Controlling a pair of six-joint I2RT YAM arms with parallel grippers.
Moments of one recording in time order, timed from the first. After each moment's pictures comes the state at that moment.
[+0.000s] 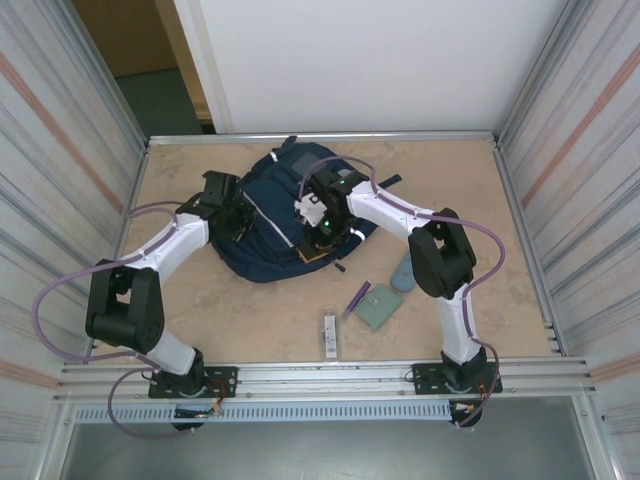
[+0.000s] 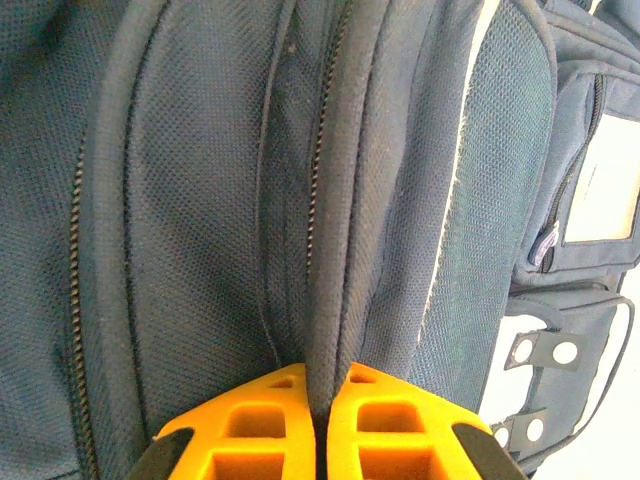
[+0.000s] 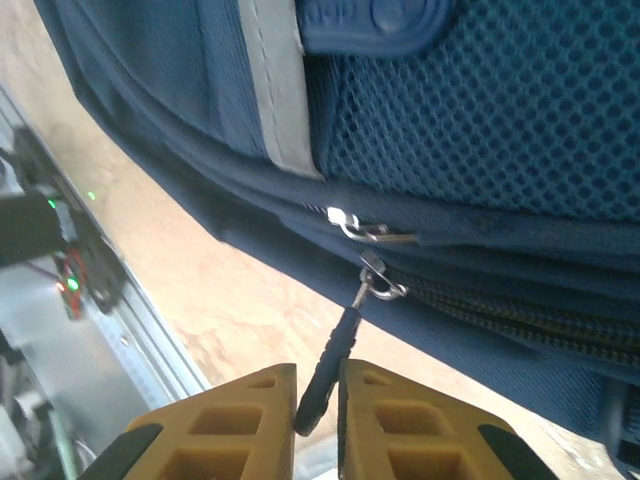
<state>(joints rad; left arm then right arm) -0.26 1.54 1.05 -0.42 0.09 -1.22 0.69 2.10 1.74 -1.04 -0.61 0.10</state>
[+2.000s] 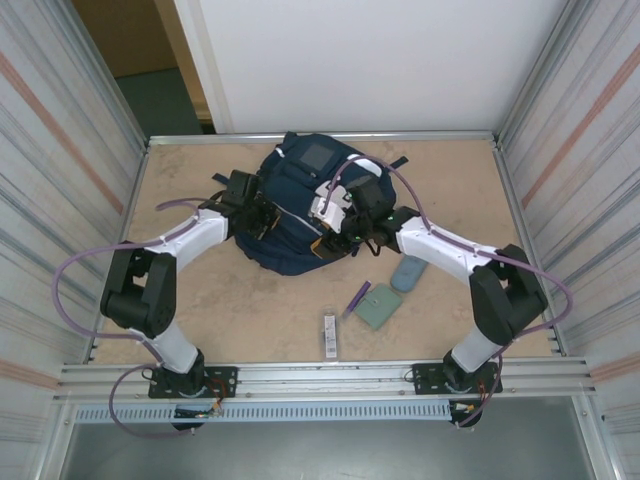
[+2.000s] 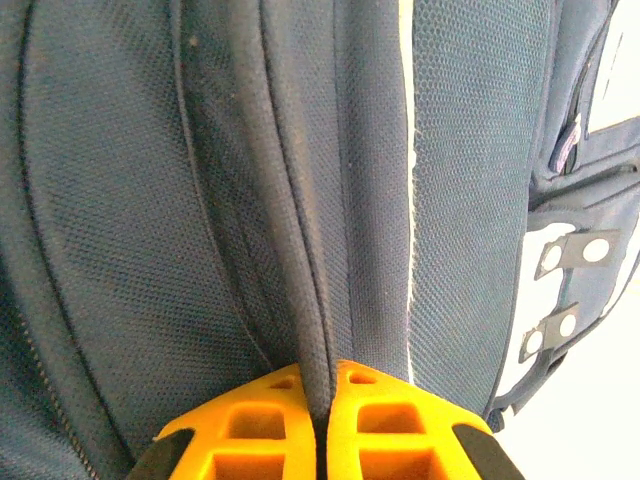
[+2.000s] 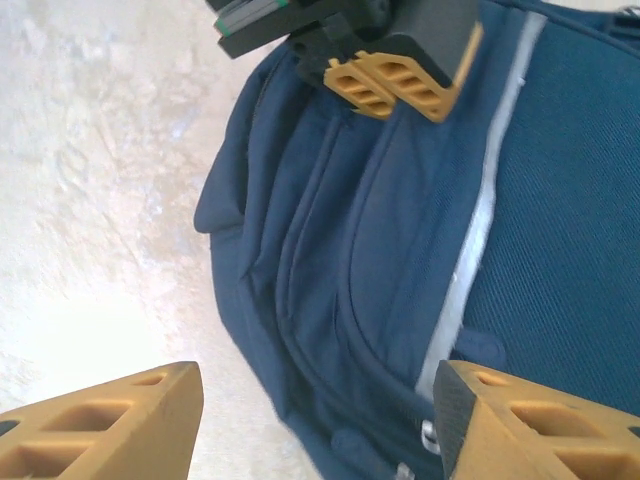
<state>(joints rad) -0.37 1.66 1.10 -0.32 0.18 -1.26 0.64 1.63 1.14 -0.28 -0.46 -0.50</state>
